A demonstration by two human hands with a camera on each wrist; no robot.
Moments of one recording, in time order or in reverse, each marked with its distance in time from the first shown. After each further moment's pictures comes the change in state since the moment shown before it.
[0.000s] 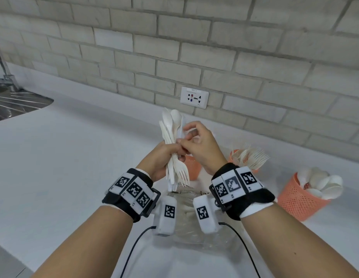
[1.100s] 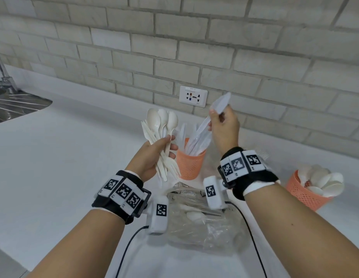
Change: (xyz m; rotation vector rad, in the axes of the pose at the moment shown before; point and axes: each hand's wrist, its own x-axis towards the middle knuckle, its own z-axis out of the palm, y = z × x) left_hand -0.001 0.001 -0.023 -0.031 0.206 -0.022; right_hand 0.036 0.009 -0.036 -0.093 0.478 -0.147
